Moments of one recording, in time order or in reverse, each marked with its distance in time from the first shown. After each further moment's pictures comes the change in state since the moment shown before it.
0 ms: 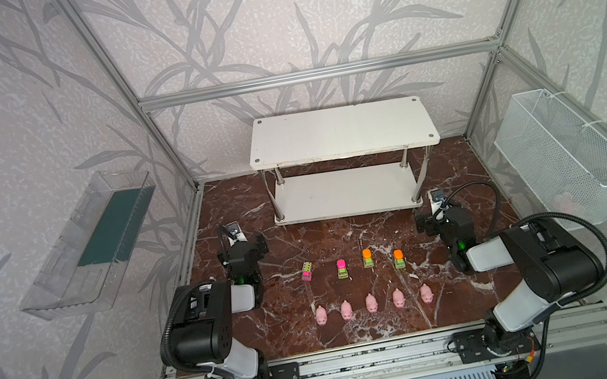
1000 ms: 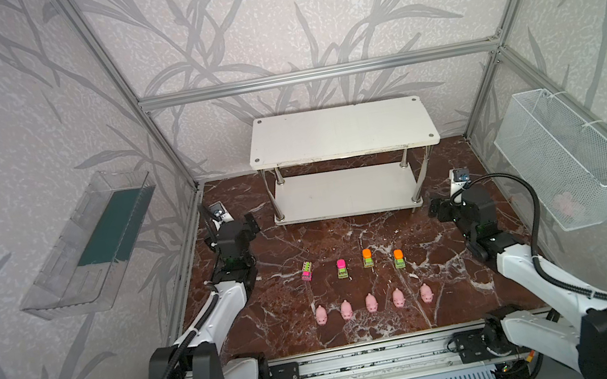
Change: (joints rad) left arm -0.082 -0.383 0.259 -0.582 -0.114 -0.151; right arm 0.008 -0.613 0.191 -0.834 0.064 0.232
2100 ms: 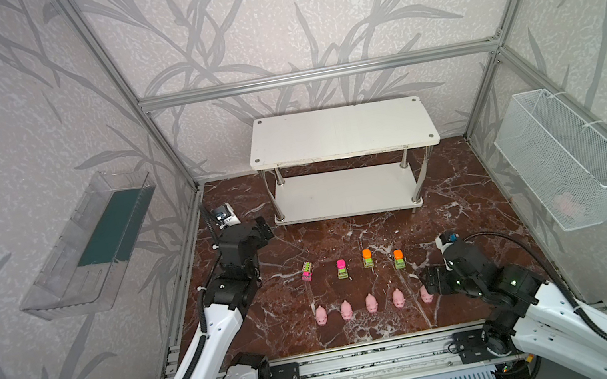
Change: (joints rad) left arm -0.150 -0.264 0.079 -0.443 0.036 -0.171; right arm 0.511 -0.362 -0.101 -0.855 -0.132 0.551
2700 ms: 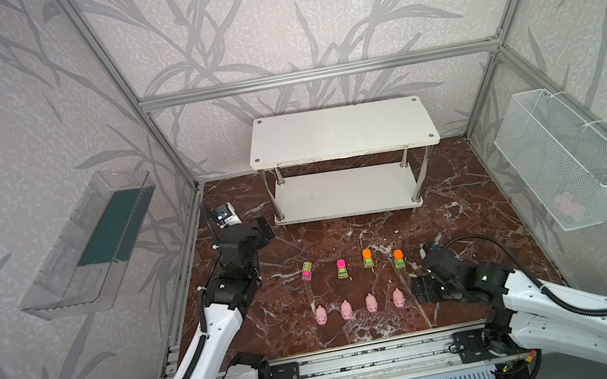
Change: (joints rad) left arm 0.000 0.000 -0.001 0.001 0.025 -0.002; right arm 0.134 0.235 -0.002 0.093 0.009 0.072
